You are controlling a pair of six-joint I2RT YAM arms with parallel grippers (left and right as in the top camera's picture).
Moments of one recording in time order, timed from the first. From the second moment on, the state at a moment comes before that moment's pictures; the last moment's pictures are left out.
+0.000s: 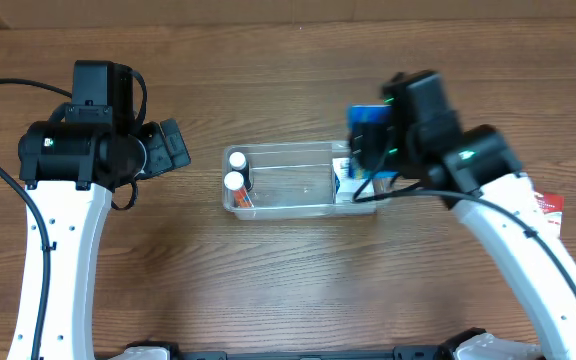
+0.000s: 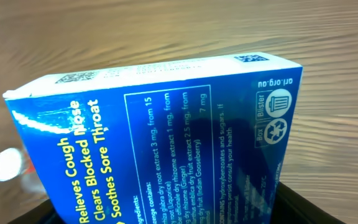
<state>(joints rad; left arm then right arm) -0.04 1.43 1.58 -1.32 -0.06 -0.41 0.47 1.45 1.45 -0.99 0.02 0.46</state>
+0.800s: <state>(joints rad) -0.04 1.43 1.58 -1.33 -0.06 -0.41 0.59 1.88 1.45 -0.90 -0.02 0.62</state>
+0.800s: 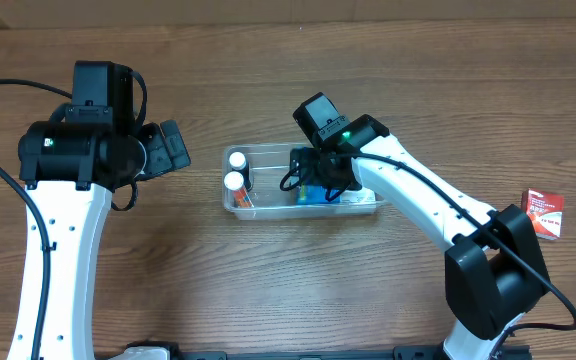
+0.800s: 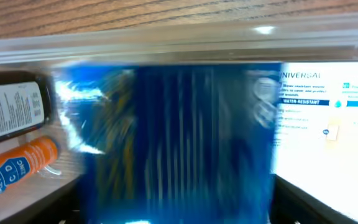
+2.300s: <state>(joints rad) -0.04 1.43 1.58 -1.33 -0.06 -0.38 -0.58 1.79 1.49 -1.14 0.09 0.24</state>
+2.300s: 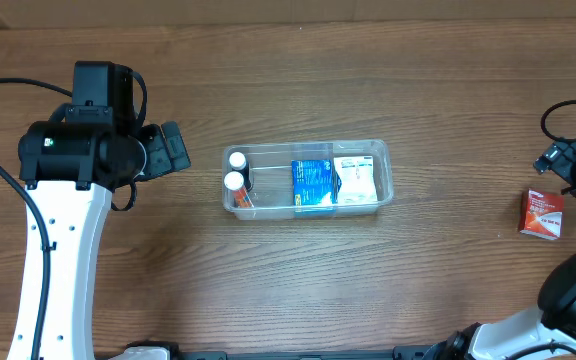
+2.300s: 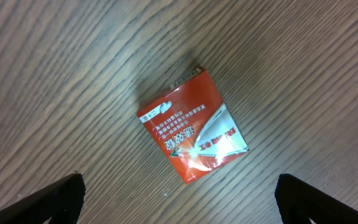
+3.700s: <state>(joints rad) -0.04 1.43 1.58 -1.34 -0.06 -0.38 -0.59 1.82 1.49 -1.12 0.02 0.45</state>
